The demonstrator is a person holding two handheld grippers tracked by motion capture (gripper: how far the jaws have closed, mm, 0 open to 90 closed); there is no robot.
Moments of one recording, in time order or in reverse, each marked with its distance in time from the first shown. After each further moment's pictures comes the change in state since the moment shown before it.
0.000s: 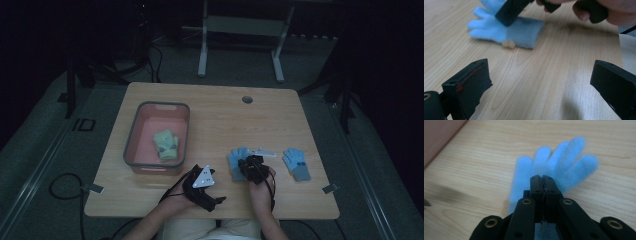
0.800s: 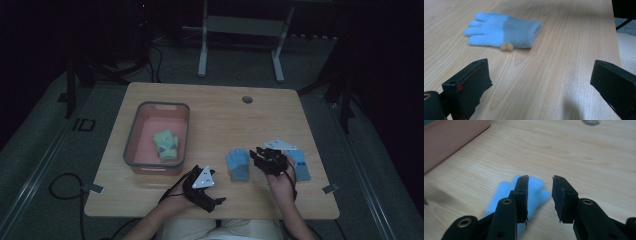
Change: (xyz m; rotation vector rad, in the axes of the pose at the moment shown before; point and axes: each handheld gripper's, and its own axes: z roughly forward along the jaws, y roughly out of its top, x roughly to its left) left arm 0.000 -0.001 0.000 -0.005 -0.011 0.008; right arm -0.042 0.028 -0.041 -0.132 0.036 -0.185
